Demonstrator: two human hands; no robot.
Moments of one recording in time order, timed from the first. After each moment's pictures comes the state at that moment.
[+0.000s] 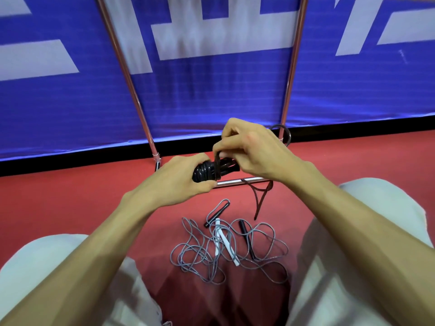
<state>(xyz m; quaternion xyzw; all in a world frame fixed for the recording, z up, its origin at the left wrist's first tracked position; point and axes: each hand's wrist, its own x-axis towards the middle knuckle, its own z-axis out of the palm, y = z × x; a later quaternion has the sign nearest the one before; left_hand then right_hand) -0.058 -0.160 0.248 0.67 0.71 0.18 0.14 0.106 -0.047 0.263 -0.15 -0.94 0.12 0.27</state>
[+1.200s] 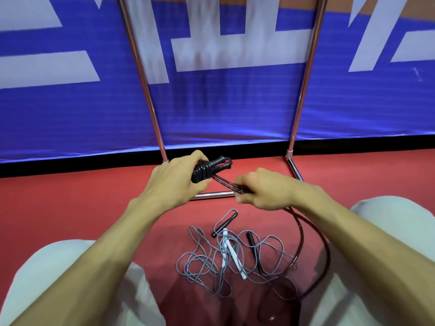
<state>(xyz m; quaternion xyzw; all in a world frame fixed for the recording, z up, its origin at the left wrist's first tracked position) -0.080 -0.168 0.248 0.61 0.77 0.17 0.02 0.099 -0.056 0.242 -0.22 -0.95 0.20 -0.06</state>
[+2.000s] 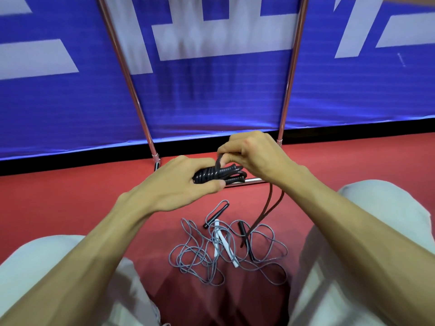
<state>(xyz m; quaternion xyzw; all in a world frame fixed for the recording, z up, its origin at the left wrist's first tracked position) -0.057 -0.172 0.257 0.70 0.66 0.21 0.18 0.103 -0.041 0.249 -0.18 -0.95 0.11 0.25</state>
